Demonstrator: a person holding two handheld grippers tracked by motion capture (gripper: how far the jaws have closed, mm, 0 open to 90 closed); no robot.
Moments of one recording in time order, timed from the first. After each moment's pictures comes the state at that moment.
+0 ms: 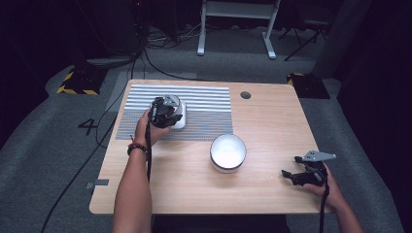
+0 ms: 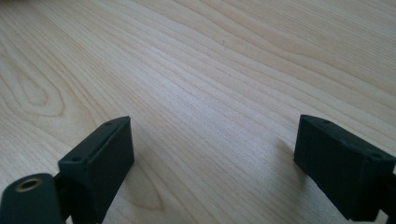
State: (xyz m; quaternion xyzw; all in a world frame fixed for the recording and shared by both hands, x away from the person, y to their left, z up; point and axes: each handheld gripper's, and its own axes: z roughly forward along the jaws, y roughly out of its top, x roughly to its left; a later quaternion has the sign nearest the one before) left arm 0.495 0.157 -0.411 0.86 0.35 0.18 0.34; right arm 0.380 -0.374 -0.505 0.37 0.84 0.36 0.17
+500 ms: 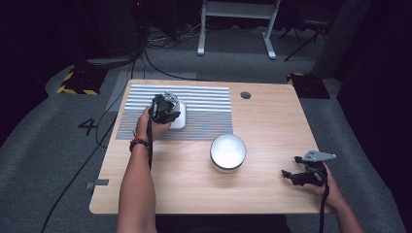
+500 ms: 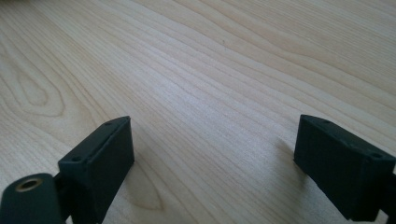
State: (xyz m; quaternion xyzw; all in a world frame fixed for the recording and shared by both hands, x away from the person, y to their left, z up) left arm 0.517 0.159 -0.420 0.85 0.38 0.18 0.31; right arm 0.380 -0.374 -0.505 0.37 0.84 0.36 0.17
